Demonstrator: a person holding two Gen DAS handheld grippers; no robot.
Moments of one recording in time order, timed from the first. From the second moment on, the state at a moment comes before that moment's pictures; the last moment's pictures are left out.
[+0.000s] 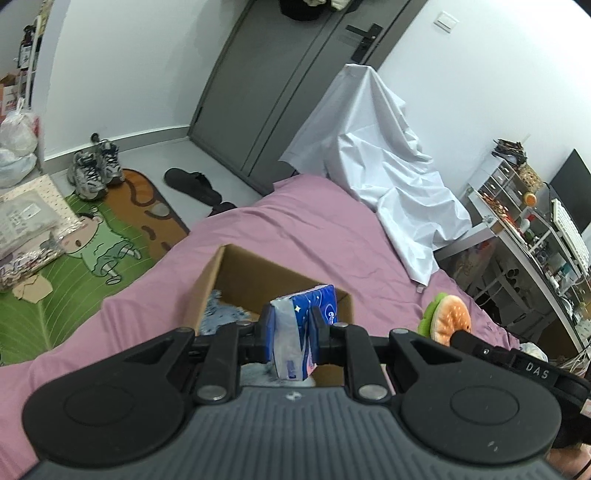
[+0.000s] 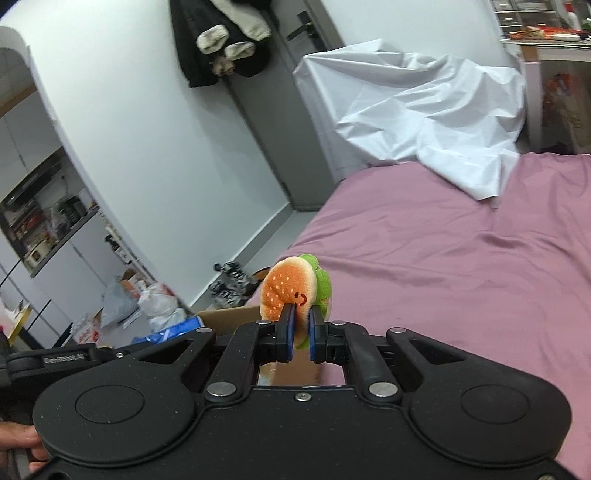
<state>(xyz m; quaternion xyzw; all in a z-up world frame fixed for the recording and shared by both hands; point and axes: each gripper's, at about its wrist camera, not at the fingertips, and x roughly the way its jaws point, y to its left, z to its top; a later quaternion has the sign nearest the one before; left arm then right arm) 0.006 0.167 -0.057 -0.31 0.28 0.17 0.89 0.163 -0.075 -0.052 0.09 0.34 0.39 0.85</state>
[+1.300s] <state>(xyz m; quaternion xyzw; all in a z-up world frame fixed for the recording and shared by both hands) -0.046 0.185 -0.078 -0.32 0.30 0.24 0.86 0.140 -0.012 -0.061 0.07 0.37 0.43 0.82</state>
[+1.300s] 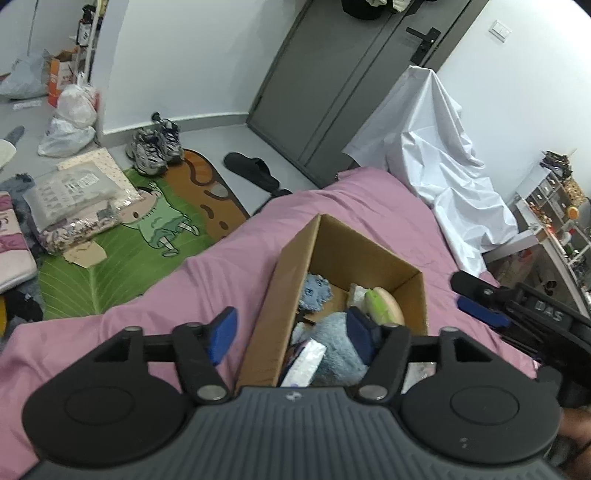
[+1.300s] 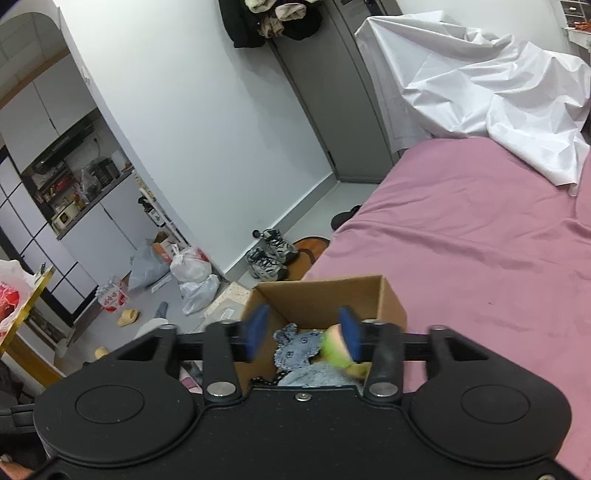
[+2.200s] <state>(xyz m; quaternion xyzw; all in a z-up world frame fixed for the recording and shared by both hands) -0.038 0.135 -0.009 -0.25 0.34 0.22 0.88 0.138 -0.111 0.000 0.06 0.37 0.43 0.82</state>
